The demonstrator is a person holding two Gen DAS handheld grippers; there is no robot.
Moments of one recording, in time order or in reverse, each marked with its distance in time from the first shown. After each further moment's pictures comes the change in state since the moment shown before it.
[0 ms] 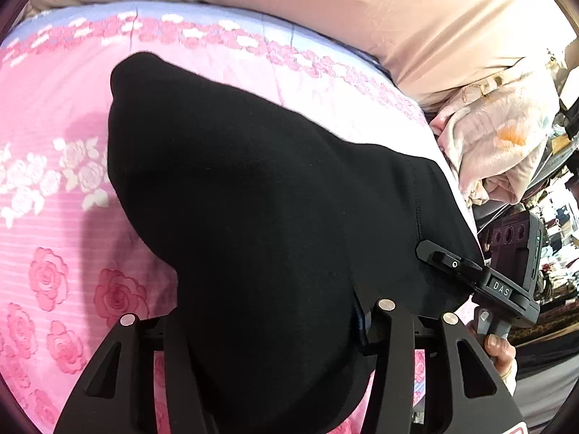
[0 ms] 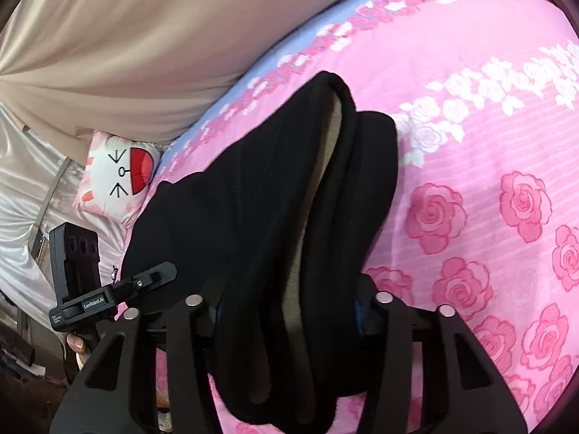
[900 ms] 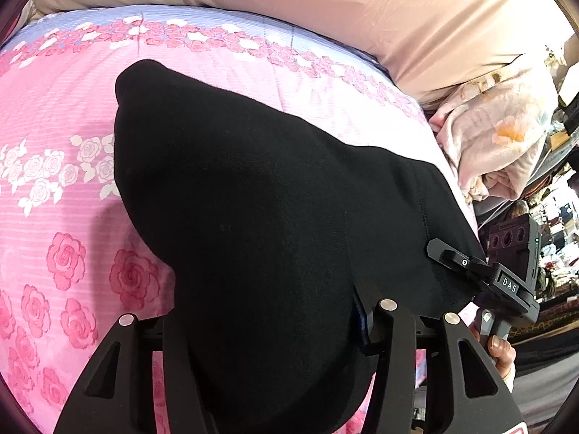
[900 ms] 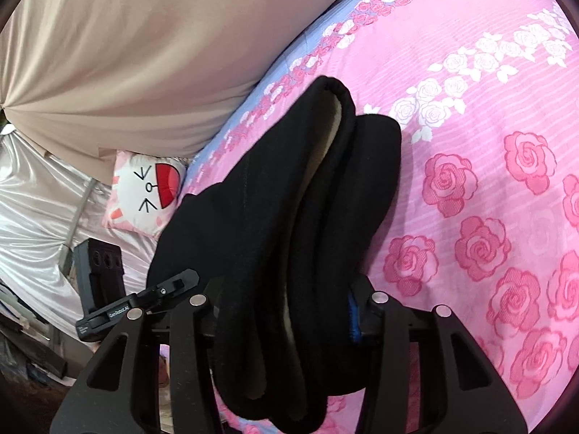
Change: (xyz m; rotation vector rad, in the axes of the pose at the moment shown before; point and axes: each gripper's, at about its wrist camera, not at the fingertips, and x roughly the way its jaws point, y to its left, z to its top) left arm -0.015 -0.004 -0.006 0.007 0.010 0.008; right arm -0.010 -0.010 -0.011 0.091 0.008 0.127
